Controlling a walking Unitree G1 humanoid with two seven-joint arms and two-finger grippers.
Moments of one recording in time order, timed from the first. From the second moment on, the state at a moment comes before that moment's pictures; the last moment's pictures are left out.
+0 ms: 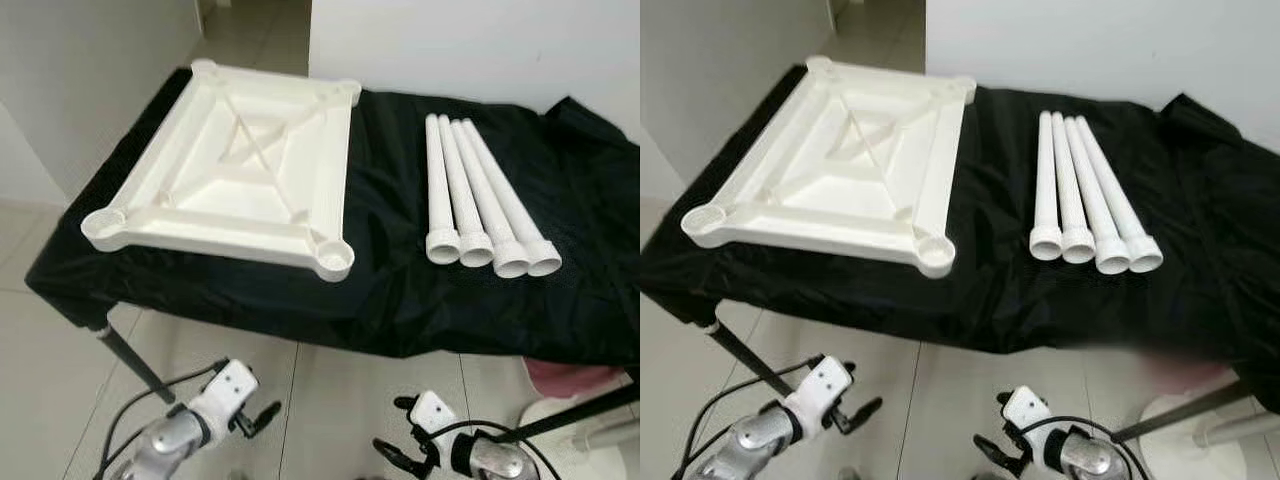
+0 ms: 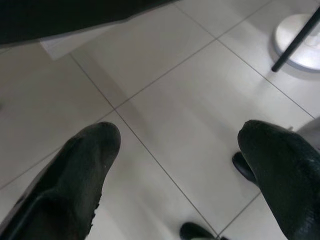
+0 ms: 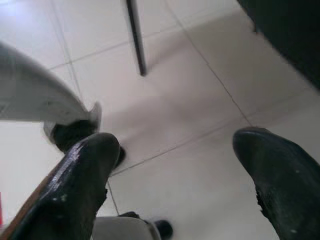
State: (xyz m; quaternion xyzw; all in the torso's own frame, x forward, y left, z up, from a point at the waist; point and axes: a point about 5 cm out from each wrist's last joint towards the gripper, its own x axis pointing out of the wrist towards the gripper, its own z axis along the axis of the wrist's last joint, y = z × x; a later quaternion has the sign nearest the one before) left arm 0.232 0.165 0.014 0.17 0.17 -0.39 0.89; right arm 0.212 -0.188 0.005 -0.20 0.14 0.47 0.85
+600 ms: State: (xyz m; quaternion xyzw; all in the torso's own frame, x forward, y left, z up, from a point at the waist) left arm 0.228 0.159 0.115 0.09 0.12 -0.66 0.73; right arm 0.246 -0.166 0.099 -0.18 -0.02 0.51 0.84
